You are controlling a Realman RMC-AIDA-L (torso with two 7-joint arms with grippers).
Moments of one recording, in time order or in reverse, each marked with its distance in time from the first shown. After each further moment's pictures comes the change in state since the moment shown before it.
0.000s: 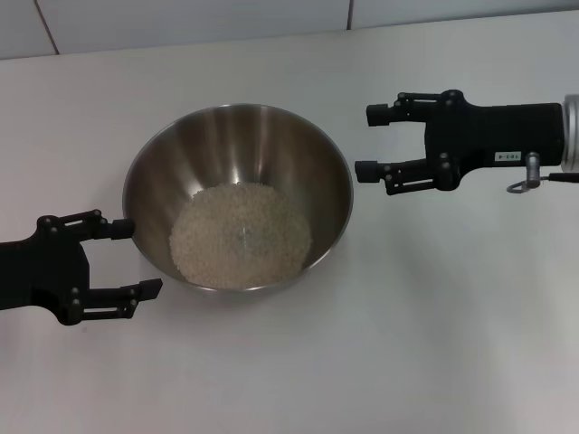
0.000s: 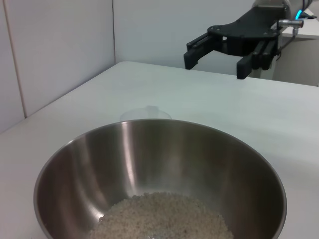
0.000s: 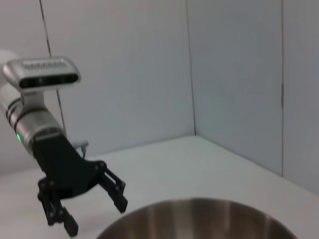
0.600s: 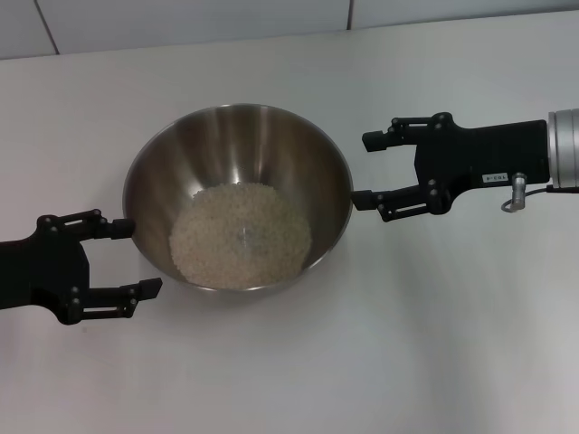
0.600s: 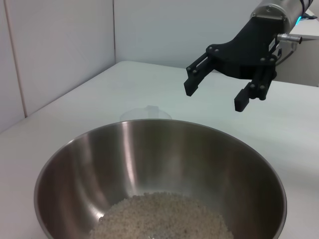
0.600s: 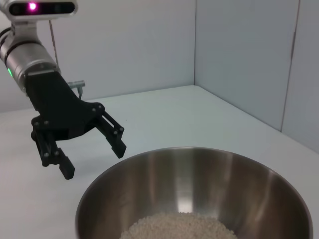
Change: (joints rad) left arm -0.004 -0.001 0.000 0.003 0.011 0.001 -0.011; right arm -0.190 -0.001 -0.548 -0.194 0.299 0.201 0.150
